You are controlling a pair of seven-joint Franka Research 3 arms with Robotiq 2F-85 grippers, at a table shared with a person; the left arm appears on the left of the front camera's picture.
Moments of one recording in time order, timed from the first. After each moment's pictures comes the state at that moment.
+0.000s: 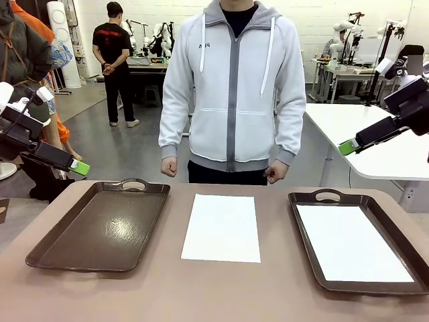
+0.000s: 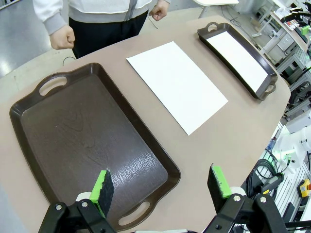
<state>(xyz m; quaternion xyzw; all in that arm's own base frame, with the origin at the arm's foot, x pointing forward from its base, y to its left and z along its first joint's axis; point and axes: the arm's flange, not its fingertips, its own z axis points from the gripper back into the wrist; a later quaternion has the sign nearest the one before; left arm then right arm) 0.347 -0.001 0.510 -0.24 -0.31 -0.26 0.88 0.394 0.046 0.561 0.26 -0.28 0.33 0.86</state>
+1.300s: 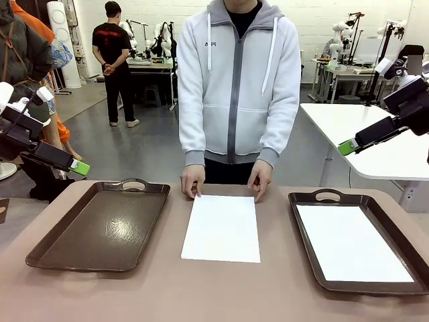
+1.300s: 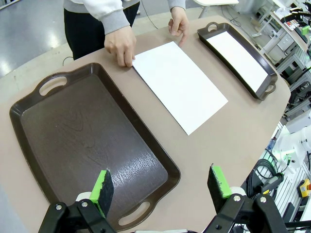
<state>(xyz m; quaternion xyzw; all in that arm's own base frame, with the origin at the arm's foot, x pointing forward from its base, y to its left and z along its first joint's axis) 0.347 -0.001 0.510 -0.24 -0.31 -0.26 0.88 0.394 0.046 0.561 0.26 -0.28 0.33 0.86</state>
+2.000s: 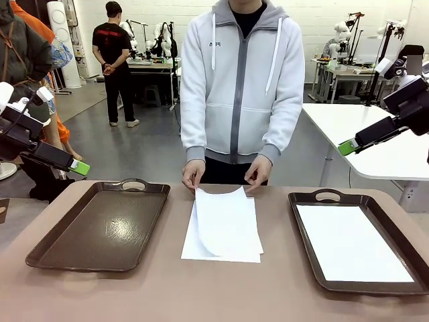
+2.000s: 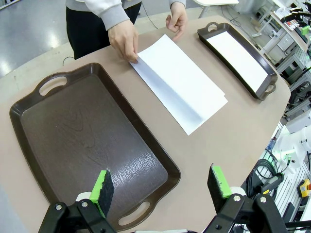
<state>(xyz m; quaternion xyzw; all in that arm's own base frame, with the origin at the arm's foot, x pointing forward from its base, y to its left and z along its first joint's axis) 0.347 -0.001 0.510 -0.24 -0.31 -0.26 0.88 0.394 0.046 0.561 0.26 -0.28 0.33 0.86</state>
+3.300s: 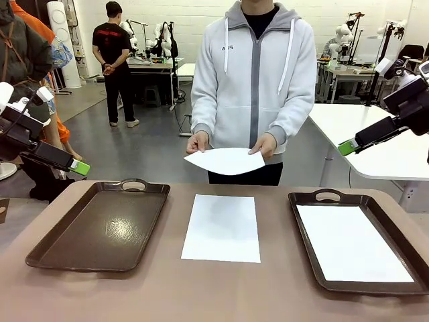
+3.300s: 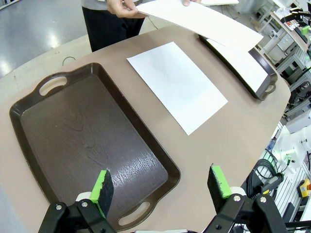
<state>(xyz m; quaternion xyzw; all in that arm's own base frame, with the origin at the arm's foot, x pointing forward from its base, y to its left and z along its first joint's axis) 0.347 -0.001 0.510 -0.24 -0.31 -0.26 0.88 0.394 0.046 0.561 0.26 -0.28 0.33 0.86</state>
